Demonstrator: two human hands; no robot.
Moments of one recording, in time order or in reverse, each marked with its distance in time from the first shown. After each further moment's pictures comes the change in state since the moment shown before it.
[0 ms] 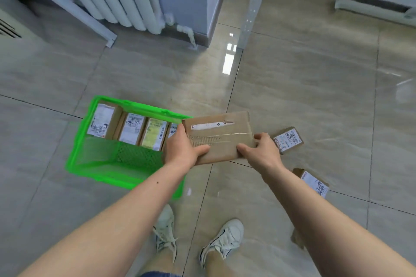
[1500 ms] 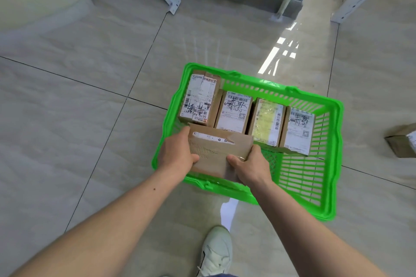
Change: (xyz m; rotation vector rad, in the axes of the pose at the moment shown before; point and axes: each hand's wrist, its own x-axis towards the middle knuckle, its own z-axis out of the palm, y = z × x) left_hand 0.224 -0.382 -0.109 0.237 -0.032 0.112; right_hand -0.010 -0.060 0.473 -0.102 -0.069 0.058
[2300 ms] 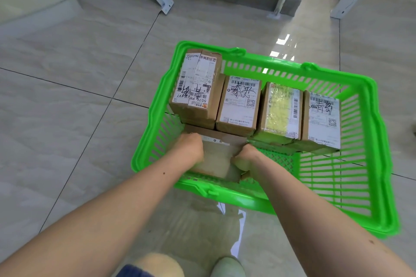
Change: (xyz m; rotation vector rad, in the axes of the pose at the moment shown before) left_hand 0.093 -0.020 0.098 0.348 -0.212 0.077; right_hand 0.142 0.036 0.080 -0.173 -0.226 0.073
